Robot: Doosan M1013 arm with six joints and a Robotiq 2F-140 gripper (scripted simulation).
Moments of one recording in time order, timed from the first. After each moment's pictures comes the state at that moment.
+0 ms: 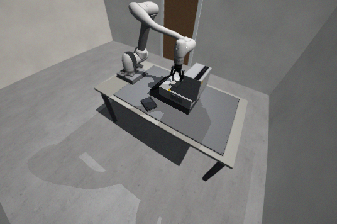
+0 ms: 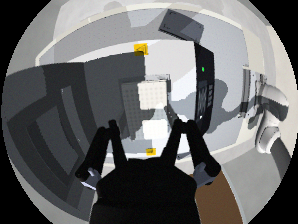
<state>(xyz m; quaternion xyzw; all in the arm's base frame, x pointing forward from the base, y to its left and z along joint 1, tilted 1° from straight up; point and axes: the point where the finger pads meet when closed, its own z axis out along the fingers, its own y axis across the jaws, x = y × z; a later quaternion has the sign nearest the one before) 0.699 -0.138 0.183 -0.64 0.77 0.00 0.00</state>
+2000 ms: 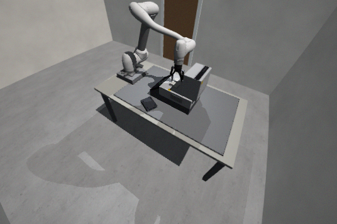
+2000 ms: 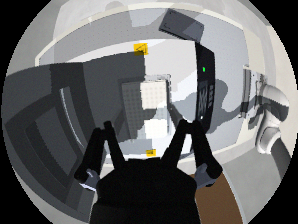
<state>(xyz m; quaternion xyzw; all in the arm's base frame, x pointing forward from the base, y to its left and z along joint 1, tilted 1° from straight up) 0.699 -0.138 0.179 -0.64 0.77 0.00 0.00</state>
